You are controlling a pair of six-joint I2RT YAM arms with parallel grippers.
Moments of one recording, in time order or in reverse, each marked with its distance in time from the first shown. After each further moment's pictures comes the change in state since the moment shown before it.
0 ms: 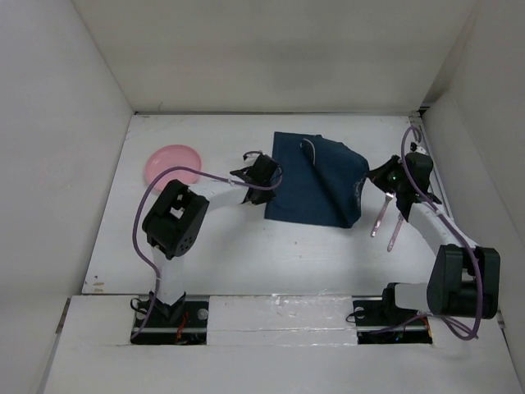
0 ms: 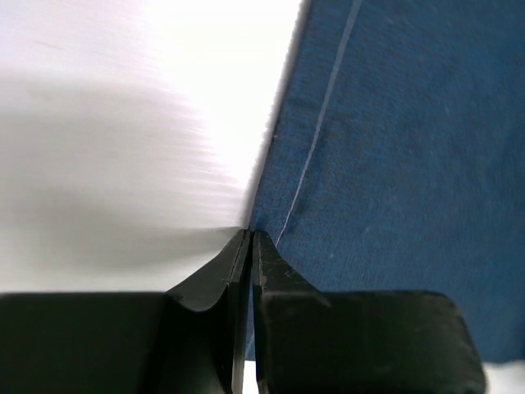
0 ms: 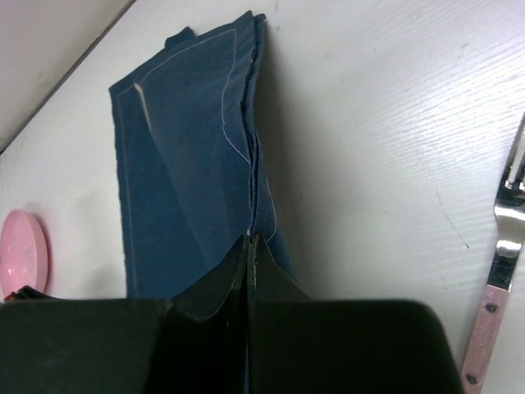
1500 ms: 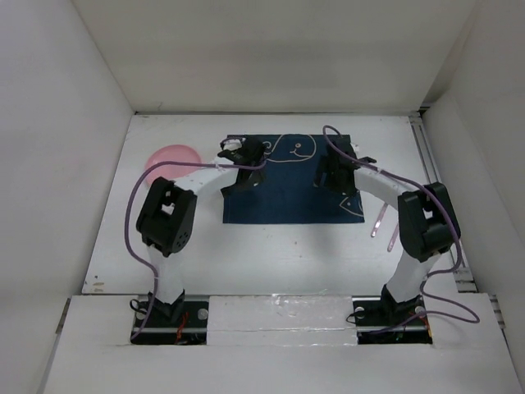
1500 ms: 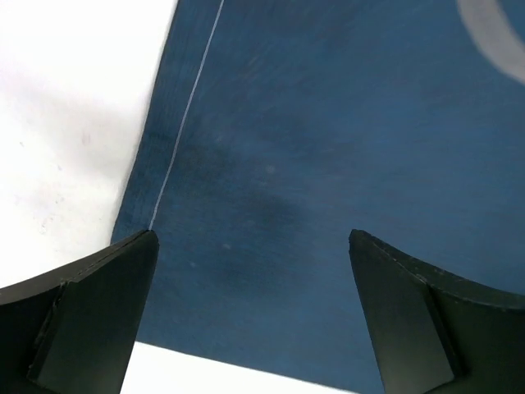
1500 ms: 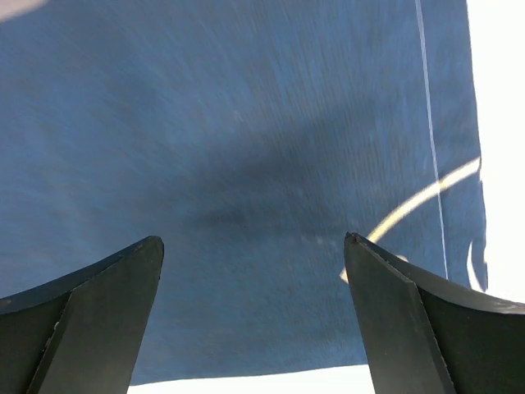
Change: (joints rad) left arm 0.114 -0.072 0.166 -0.336 -0.202 -0.070; right arm 0.445 0.463 0.458 -0.493 0.439 -0.043
